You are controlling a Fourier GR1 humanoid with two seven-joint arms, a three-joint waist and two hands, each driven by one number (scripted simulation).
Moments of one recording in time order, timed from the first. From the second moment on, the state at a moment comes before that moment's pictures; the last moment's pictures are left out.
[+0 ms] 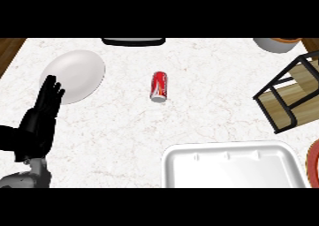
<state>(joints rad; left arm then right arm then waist) -0.08 0.17 0.03 -1.69 0.02 0.17 0.15 -0.71 -0.82 -0.24 -0.55 0.15 0.19 -0.36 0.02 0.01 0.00</state>
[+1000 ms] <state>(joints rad) -0.10 0.17 0.05 -1.68 0.01 0.15 0.17 -0.78 -1.08 -0.48 -0.30 -0.02 0.37 -0.34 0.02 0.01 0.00</state>
